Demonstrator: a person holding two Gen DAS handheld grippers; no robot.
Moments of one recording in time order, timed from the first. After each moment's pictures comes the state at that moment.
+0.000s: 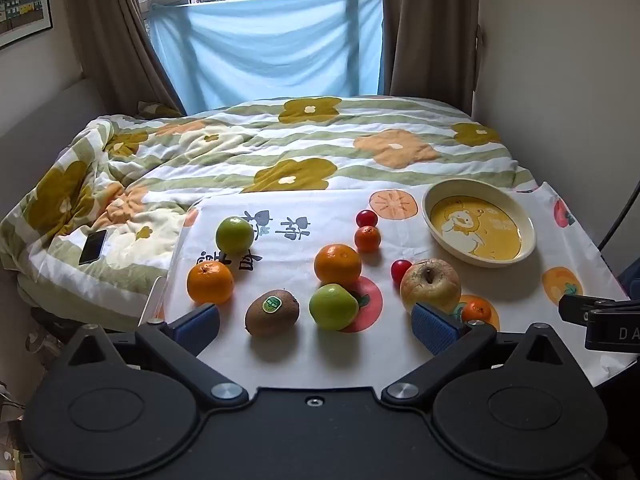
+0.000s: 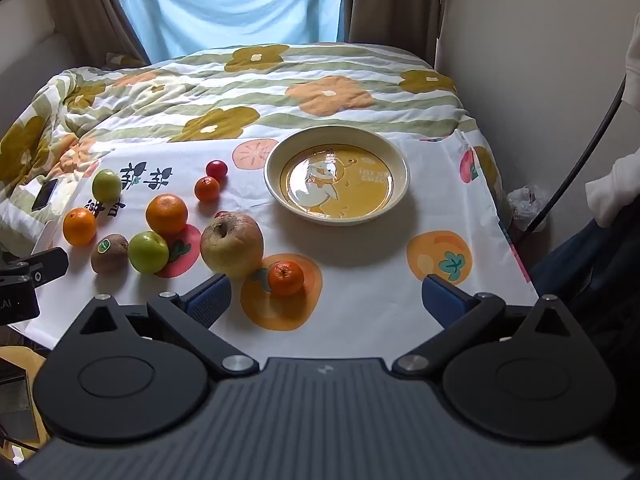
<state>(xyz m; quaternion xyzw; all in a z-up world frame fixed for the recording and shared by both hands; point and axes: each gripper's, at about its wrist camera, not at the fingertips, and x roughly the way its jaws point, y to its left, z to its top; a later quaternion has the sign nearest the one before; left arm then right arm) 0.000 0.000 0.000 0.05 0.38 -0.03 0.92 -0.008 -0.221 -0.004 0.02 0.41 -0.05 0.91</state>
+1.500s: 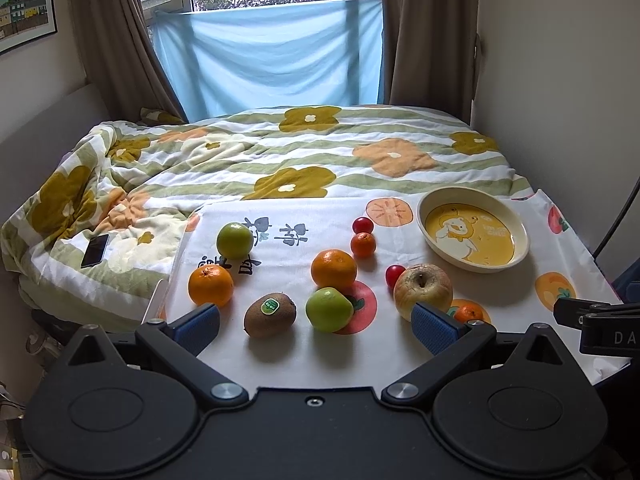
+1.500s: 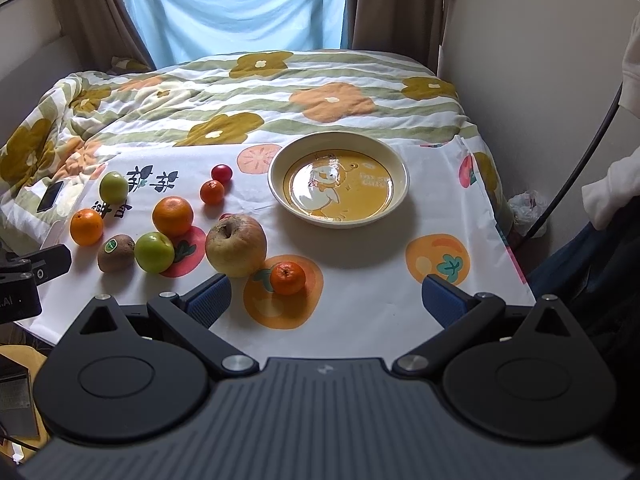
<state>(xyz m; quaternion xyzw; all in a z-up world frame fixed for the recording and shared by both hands) -0.012 -0.004 0.010 0.04 0.36 -0.02 0.93 -0.018 -0.222 0.003 0.02 0.41 -0.04 0.91</state>
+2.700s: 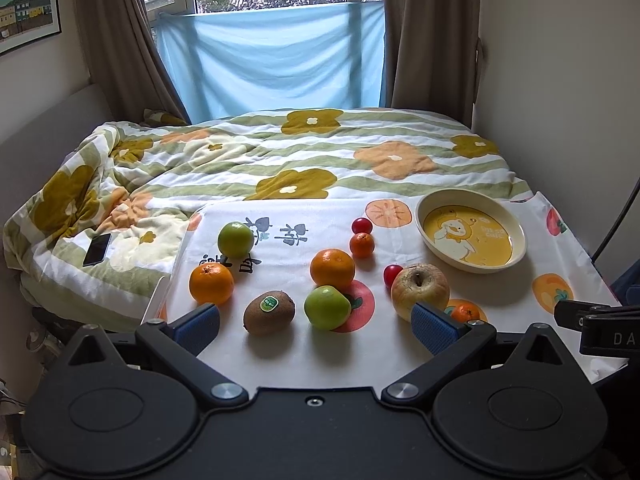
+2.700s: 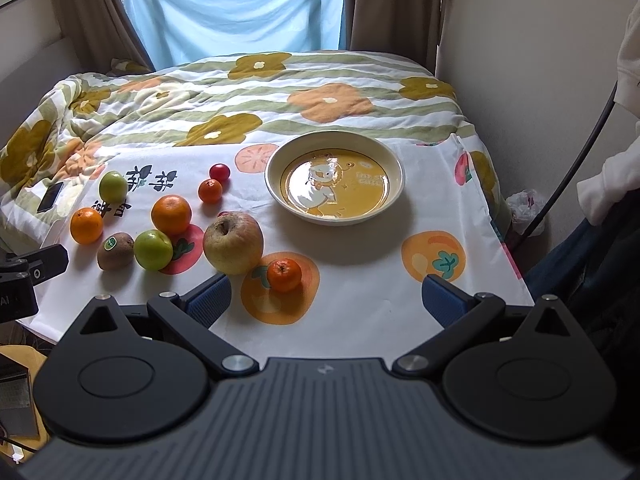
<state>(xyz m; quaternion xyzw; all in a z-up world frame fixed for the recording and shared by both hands) -0.015 -0.004 0.011 0.04 0.36 -0.02 0.93 -0.020 -0.222 0.005 0.02 0.40 -0.05 0.91</state>
